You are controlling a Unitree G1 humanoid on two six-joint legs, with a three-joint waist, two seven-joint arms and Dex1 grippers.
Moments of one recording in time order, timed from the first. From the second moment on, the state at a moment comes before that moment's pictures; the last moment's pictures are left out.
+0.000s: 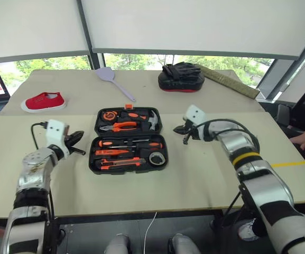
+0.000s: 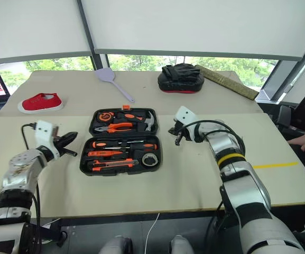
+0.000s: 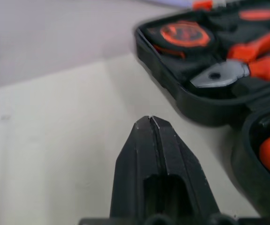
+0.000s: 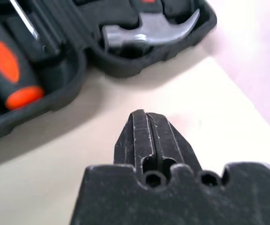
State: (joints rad) left arm -0.59 0.61 0.17 0.66 -0.20 0.14 -0.65; right arm -1.09 -0.37 0.26 1.05 -0.06 -0.07 0.88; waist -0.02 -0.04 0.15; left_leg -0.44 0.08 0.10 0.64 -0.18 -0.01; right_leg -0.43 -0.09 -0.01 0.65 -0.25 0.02
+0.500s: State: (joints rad) left arm -0.64 0.58 0.12 0.77 -0.17 0.05 -0.94; right arm -1.07 -0.34 0.20 1.18 -0.10 -0.18 1.03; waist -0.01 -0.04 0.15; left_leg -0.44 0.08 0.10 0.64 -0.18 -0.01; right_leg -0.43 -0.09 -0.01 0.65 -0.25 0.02
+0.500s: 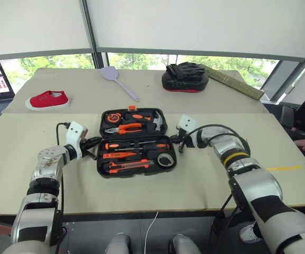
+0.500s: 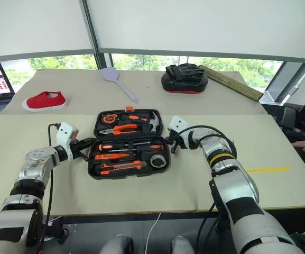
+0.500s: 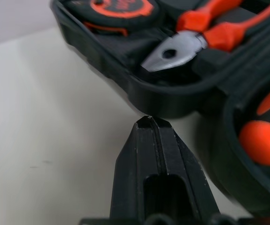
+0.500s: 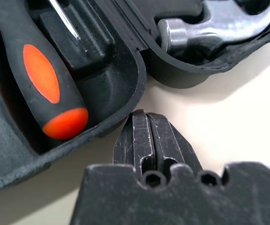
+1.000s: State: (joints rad) left arm -0.37 0.63 0.11 0.35 -0.26 0.26 -1.09; right arm -0.65 -0.50 0.19 0.40 0.02 0.21 1.26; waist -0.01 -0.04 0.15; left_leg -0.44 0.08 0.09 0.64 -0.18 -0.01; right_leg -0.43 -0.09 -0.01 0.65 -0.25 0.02
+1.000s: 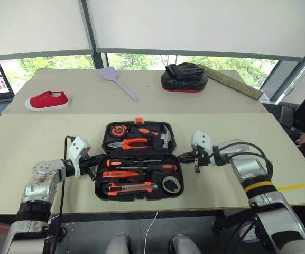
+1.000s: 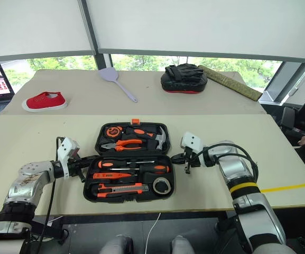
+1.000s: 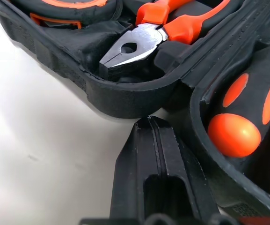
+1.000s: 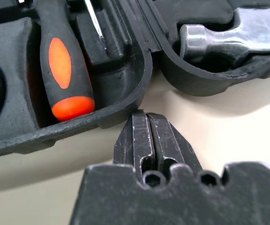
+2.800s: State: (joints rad) left arm -0.86 0.70 -0.04 0.57 -0.30 1.01 -0.93; right arm -1.17 -0.37 0.19 0.84 0.14 1.08 0.89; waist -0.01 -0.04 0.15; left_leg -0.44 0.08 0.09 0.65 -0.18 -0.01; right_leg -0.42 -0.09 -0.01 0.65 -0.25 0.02
